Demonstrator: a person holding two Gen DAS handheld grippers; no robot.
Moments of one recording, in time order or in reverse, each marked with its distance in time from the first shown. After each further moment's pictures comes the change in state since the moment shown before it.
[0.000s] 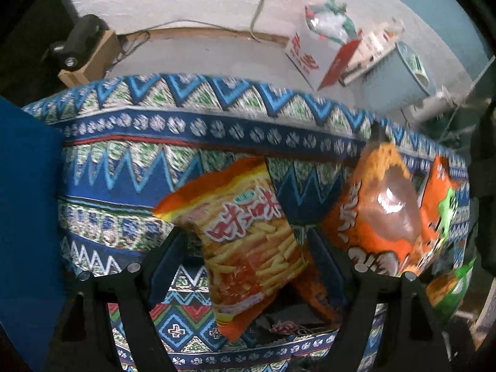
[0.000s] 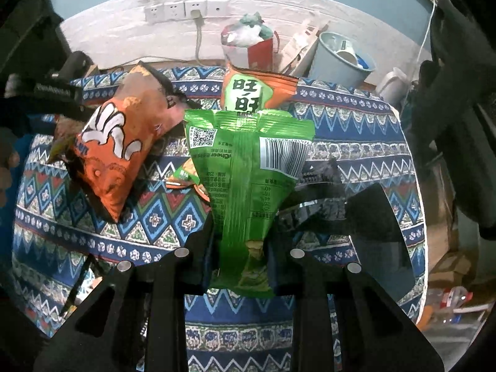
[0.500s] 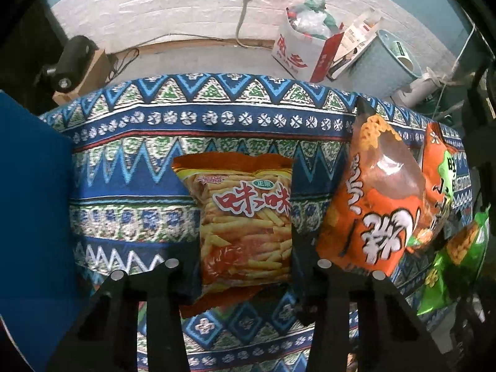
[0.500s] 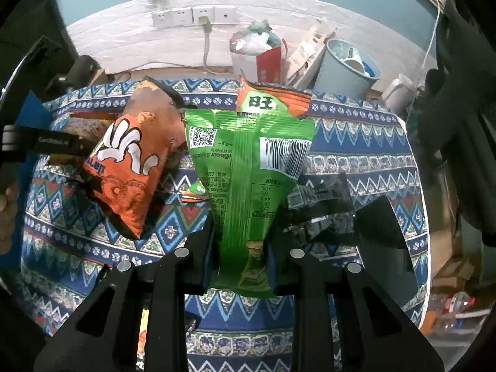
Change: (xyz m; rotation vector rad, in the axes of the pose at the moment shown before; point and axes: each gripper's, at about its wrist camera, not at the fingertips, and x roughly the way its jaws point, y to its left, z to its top) left arm -0.017 0.017 -0.022 0.104 -0.072 0.000; right arm -0.012 0.016 0.007 -0.021 -0.027 0.018
